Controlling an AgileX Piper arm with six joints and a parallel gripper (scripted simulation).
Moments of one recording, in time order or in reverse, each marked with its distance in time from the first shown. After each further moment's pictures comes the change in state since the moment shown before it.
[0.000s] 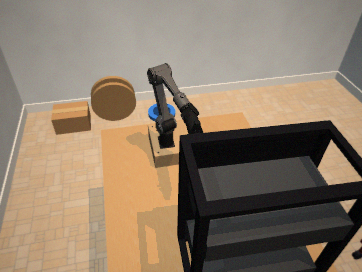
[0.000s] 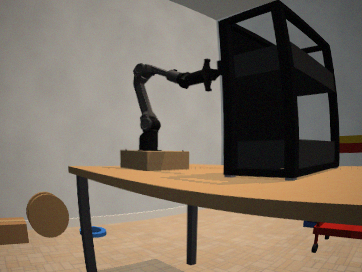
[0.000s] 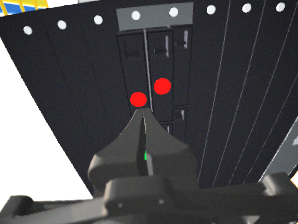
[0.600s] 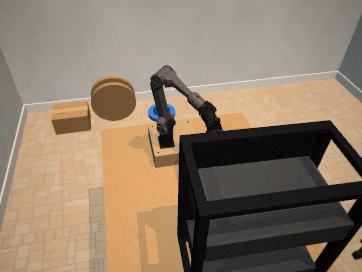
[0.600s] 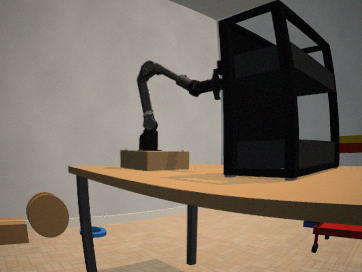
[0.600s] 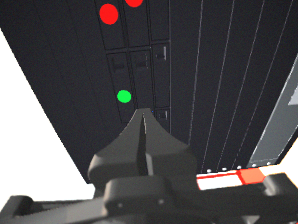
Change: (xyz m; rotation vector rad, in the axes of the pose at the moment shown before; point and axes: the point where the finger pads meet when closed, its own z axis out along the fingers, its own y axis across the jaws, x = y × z) arm 0.088 -0.022 -0.033 0.003 0.004 -0.003
